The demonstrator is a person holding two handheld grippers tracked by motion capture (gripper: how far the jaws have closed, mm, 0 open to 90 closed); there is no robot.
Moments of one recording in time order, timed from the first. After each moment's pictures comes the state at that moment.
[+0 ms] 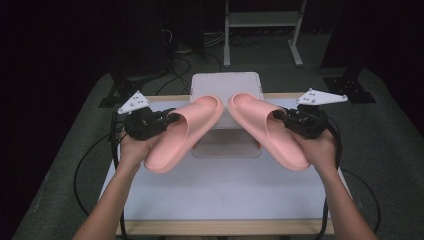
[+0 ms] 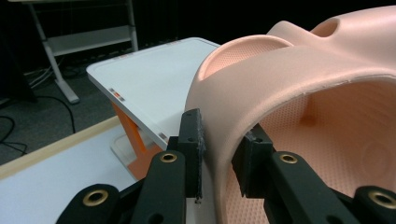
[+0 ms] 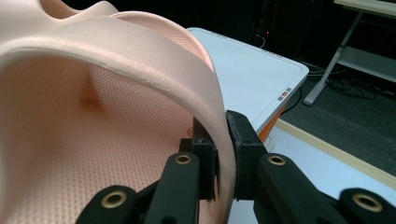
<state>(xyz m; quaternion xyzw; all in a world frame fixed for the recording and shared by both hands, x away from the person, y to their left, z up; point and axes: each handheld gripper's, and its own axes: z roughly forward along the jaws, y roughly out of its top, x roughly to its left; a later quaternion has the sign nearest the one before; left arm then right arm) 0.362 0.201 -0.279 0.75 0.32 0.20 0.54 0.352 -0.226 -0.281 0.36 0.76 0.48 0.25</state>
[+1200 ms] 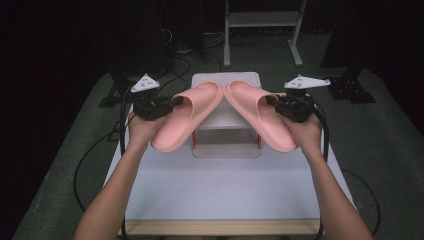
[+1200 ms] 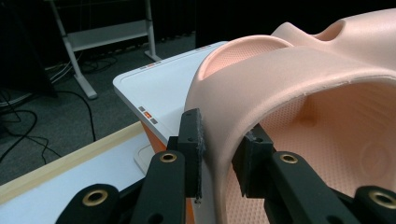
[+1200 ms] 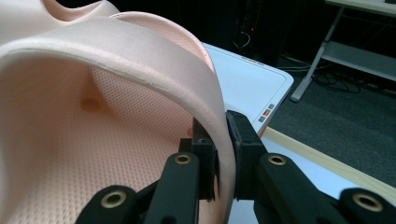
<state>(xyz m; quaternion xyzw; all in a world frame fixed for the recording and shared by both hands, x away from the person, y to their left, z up) 0.414 0.190 -0.274 0.76 0.34 0.22 0.51 0.402 -0.212 -0.282 0.39 0.75 0.47 0.27</state>
